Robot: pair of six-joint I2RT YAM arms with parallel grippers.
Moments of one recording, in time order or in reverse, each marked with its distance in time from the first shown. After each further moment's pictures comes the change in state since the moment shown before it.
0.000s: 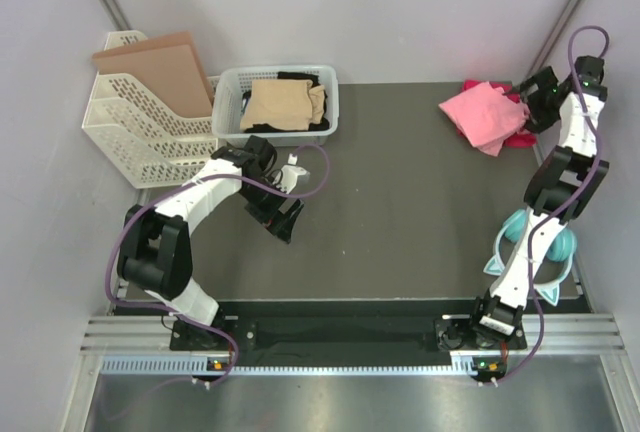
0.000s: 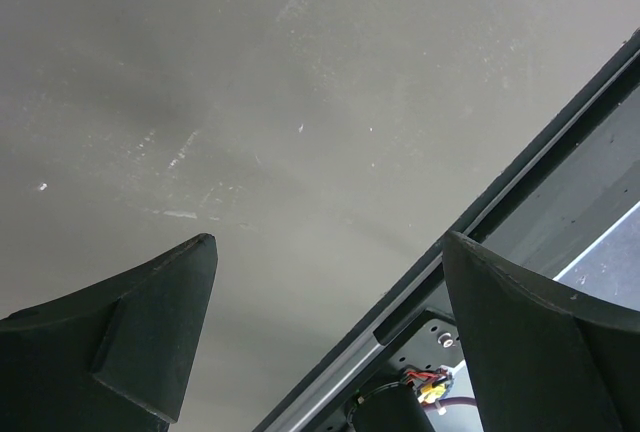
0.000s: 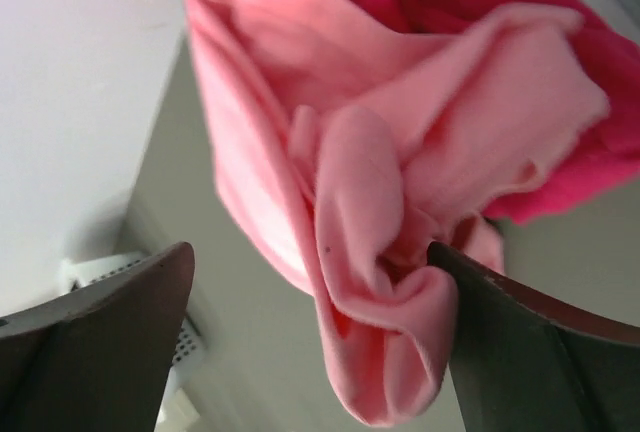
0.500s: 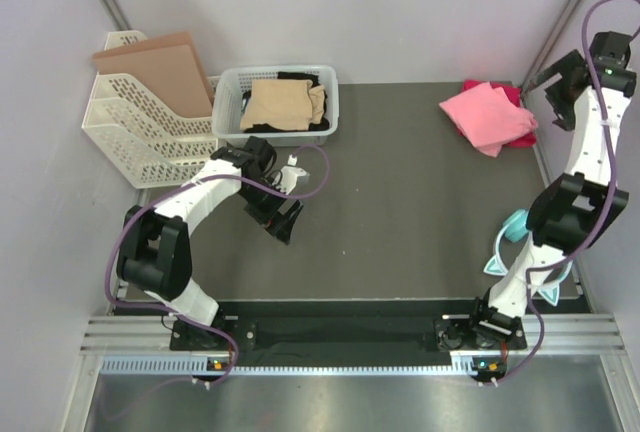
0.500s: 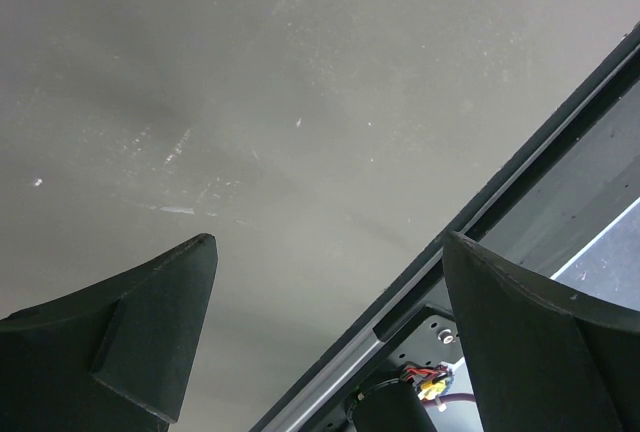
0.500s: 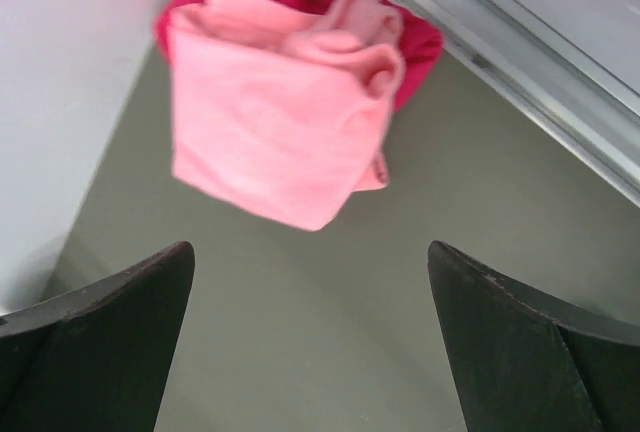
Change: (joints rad) left arm 0.001 -0.005 -0.005 -0.008 0.000 0.007; right arm 0.045 -0.439 -0.229 -0.184 0.462 -0.059
